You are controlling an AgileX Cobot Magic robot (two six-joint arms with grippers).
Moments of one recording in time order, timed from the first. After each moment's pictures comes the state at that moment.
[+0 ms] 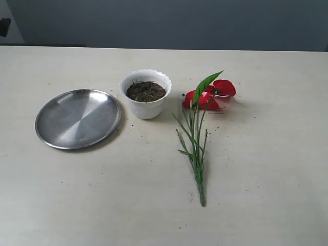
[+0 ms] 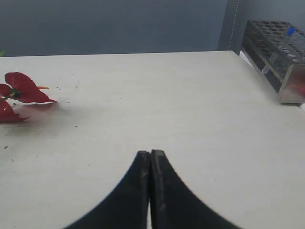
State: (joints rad) left arm -0.08 1.18 -0.63 -0.62 -0.66 -2.09; right arm -0.04 0.01 0.00 0.06 0.37 -0.09
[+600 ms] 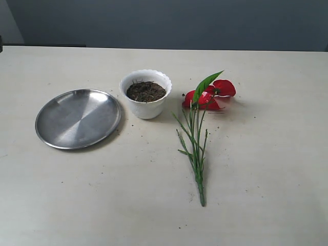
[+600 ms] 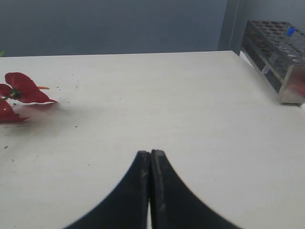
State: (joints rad) left arm -0.01 0.91 -0.63 -0.84 -0.06 -2.09; right arm -0.04 0.01 0.00 0.06 0.37 -0.09
